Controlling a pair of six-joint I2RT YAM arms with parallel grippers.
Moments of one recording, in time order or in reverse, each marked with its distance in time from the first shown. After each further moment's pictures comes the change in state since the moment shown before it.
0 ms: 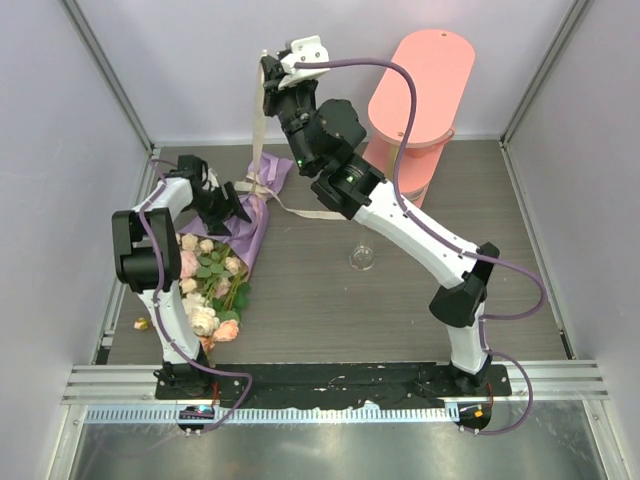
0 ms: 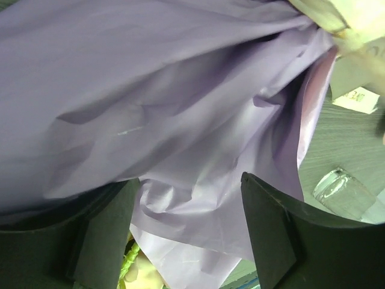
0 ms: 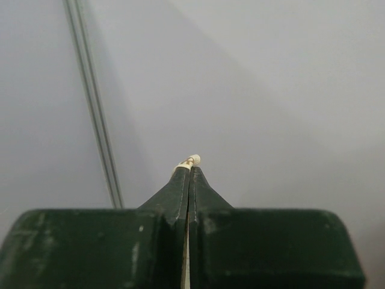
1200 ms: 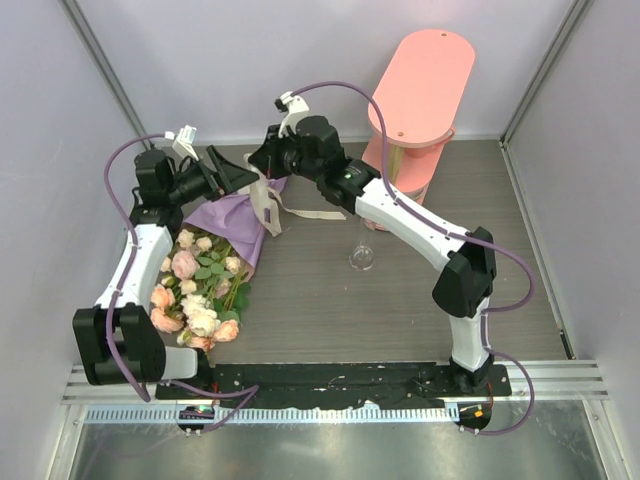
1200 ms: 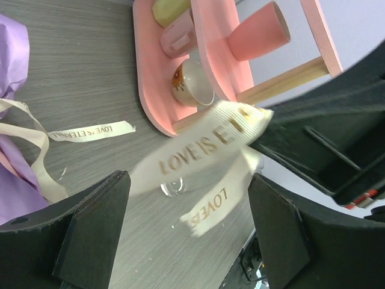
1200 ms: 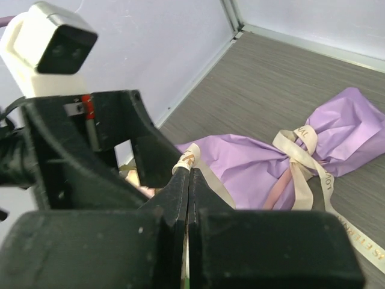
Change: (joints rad) left arm -0.009 -0.690 -0.427 0.754 0.455 -0.286; right arm -0.147 -0.003 -0.360 -0.353 -0.595 0.656
